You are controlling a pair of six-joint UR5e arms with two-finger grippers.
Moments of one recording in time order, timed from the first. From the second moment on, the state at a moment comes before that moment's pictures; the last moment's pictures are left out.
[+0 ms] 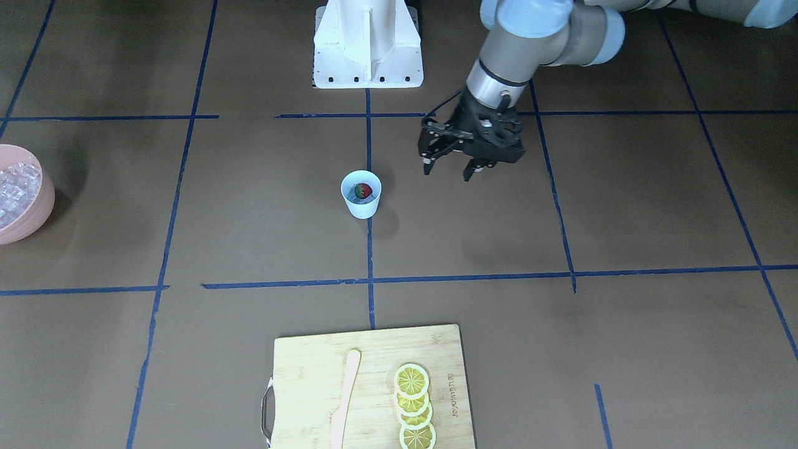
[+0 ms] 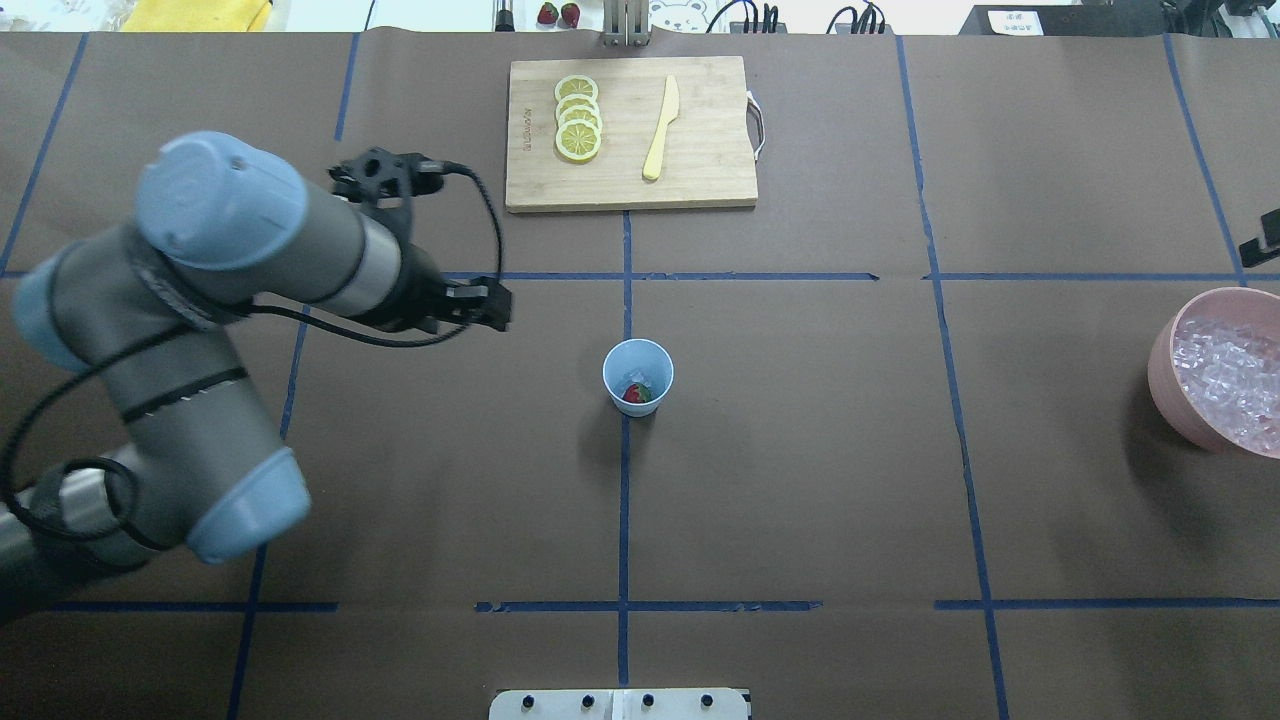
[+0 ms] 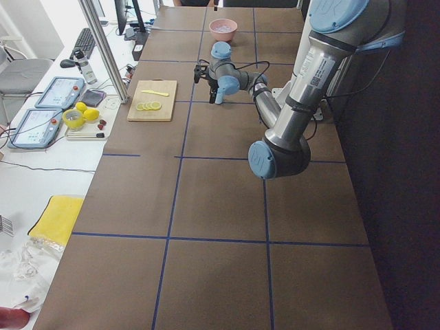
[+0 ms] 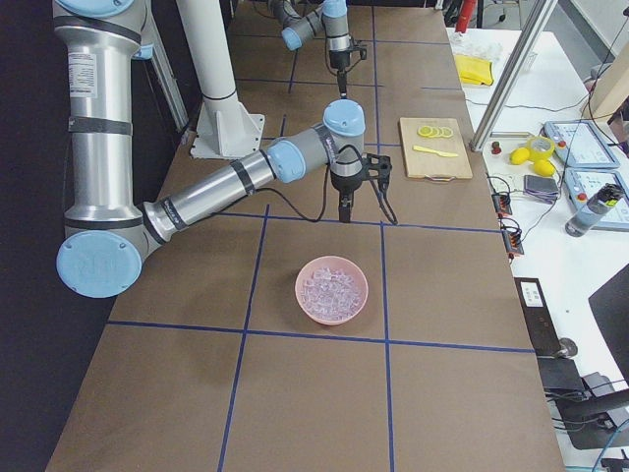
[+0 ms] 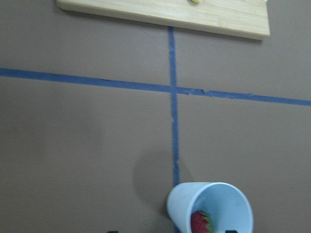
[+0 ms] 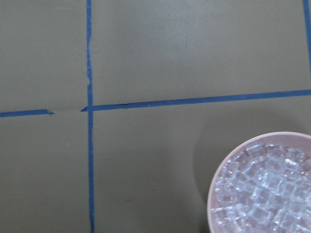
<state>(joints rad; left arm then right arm) -0.71 -2.00 -1.90 -1.80 -2.00 -1.11 1.37 -1.62 2.00 -1.59 2.36 0.43</state>
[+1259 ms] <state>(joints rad) -1.62 -1.62 -1.69 -1.40 -2.36 0.40 1.58 -1.59 1.79 -1.66 2.37 -0.04</state>
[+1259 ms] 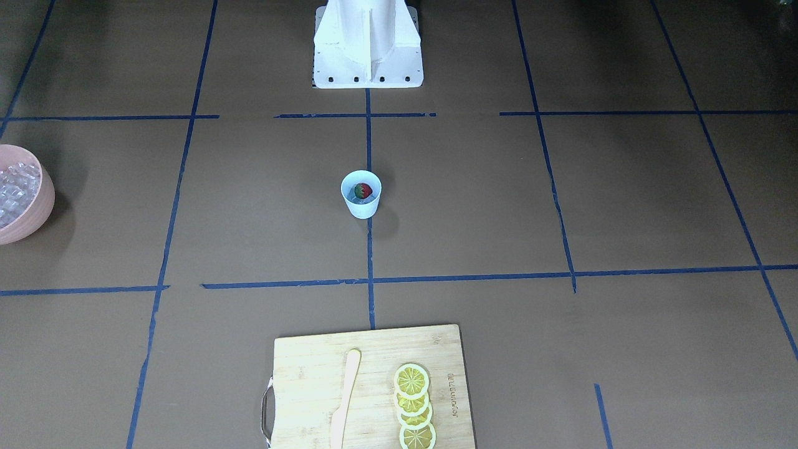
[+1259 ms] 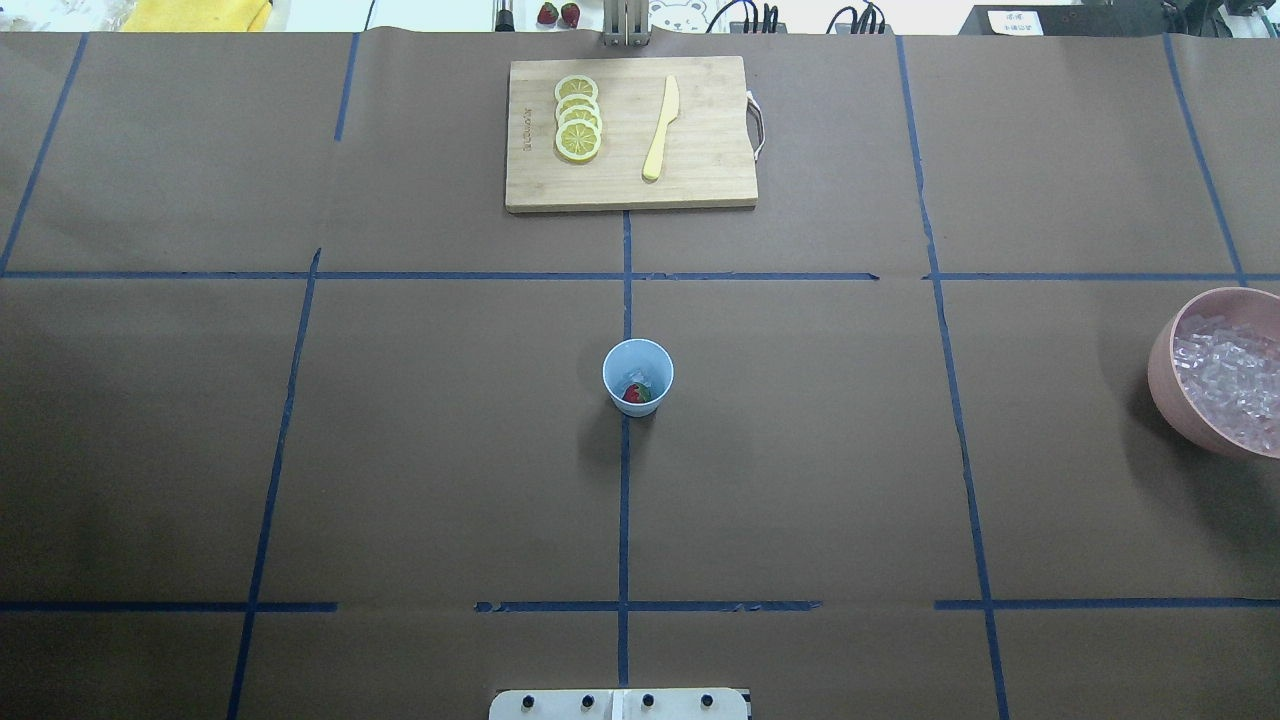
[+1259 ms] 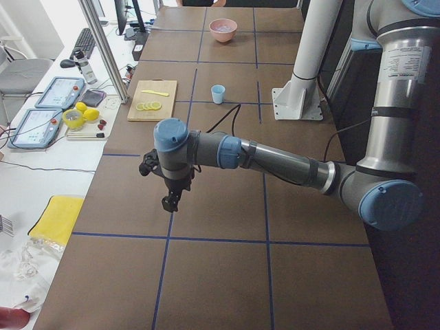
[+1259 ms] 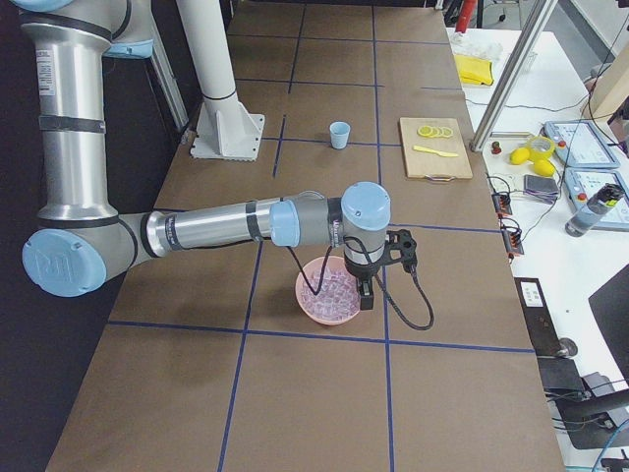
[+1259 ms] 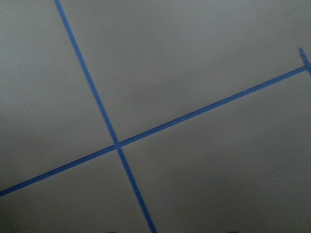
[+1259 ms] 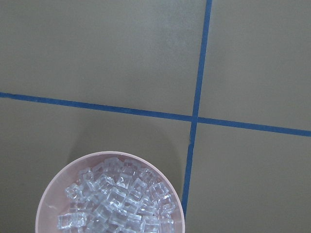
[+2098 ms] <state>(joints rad) -1.72 -1.52 -1.66 -1.19 -2.36 0.41 1.58 -1.62 1.79 -1.68 2.30 -0.06</state>
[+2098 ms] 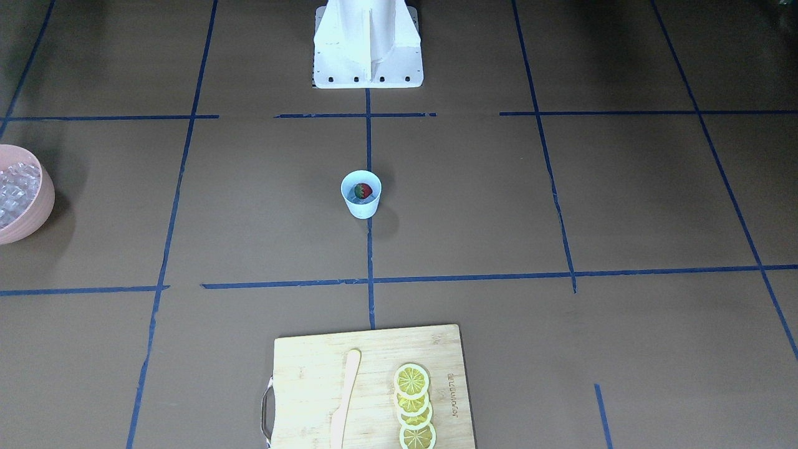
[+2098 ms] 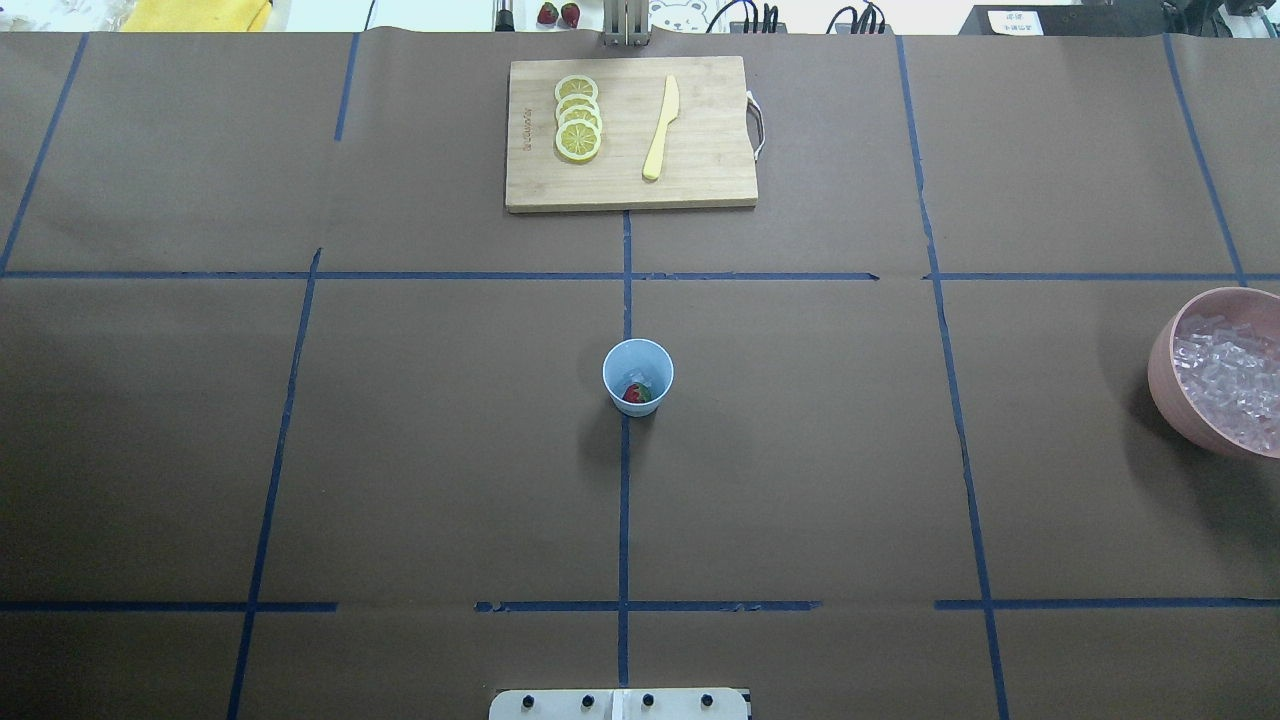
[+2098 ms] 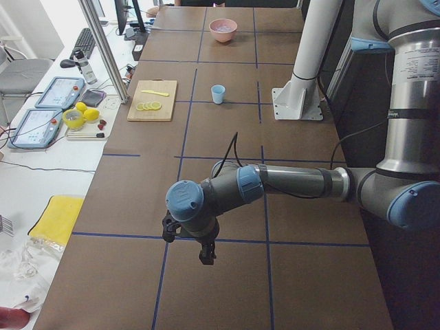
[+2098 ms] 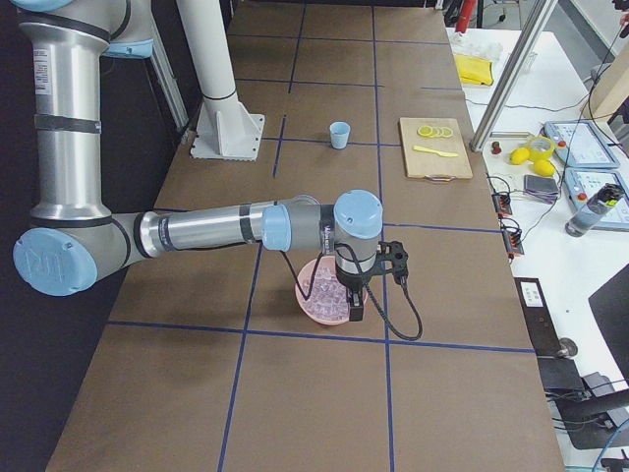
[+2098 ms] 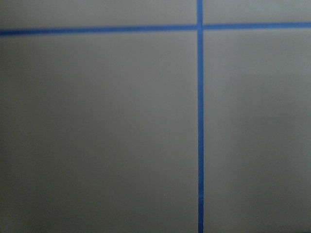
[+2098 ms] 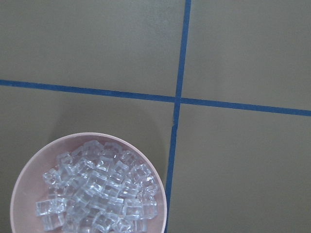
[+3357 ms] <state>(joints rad) -1.59 -1.47 -1.65 -1.51 -2.36 0.24 1.56 -1.62 1.77 -1.67 2.37 -0.05</state>
